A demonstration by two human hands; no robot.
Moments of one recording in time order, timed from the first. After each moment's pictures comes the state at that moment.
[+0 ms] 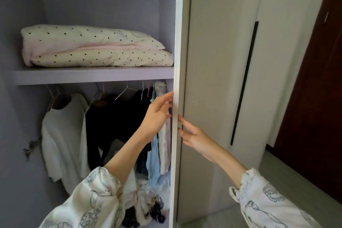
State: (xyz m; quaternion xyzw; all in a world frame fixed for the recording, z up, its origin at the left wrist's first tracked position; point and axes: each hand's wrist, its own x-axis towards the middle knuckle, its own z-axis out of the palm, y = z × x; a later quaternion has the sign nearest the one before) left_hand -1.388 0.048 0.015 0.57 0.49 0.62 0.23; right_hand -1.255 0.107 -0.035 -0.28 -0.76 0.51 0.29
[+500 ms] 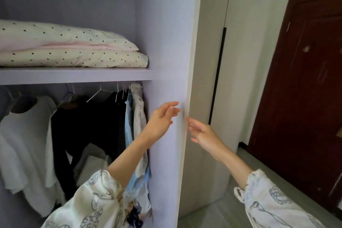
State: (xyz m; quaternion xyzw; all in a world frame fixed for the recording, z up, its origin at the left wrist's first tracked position) left_hand -1.297 0.083 0.007 0.59 0.49 0.58 0.28; right_hand -1.146 0.125 -0.019 -0.38 -0.75 0.41 0.35
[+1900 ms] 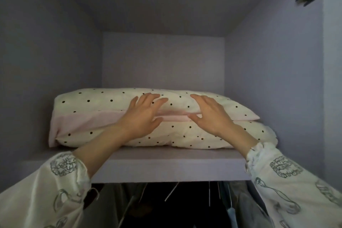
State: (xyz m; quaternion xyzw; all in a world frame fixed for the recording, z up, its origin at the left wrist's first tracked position) left_hand -1.817 0.235 0.175 0.59 0.70 0.15 -0.37; right_hand -1.645 0.377 0.179 -0.24 -0.89 -0.10 0.39
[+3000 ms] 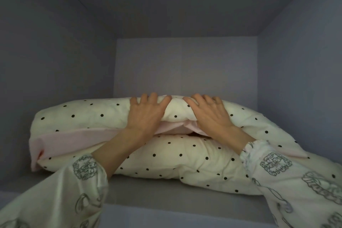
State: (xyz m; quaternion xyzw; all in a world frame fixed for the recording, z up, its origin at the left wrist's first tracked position) left_hand -1.864 0.326 0.216 0.39 0.79 0.09 -0.47; right_hand -1.752 0.476 0.222 -0.15 -0.84 -0.33 0.41
